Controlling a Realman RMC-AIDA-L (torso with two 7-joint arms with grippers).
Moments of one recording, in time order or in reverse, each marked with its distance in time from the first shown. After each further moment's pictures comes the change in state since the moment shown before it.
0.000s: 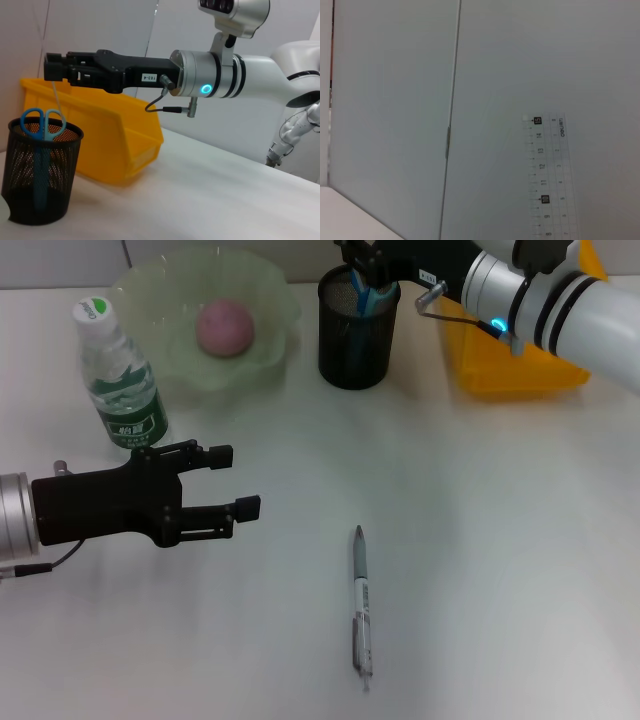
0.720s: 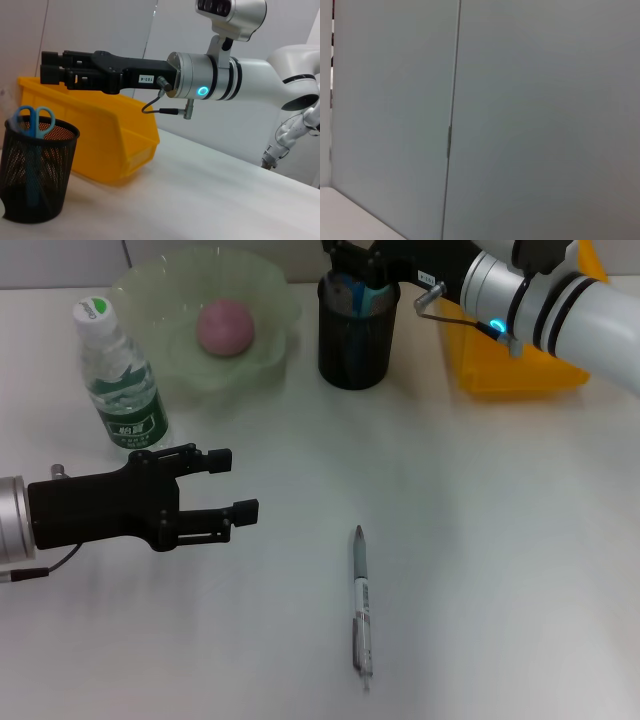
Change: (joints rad) left arm 0.007 0.002 0.000 0.006 0.000 0.020 -0.015; right arm 0.004 0.000 0.000 0.006 0.000 -0.002 0.008
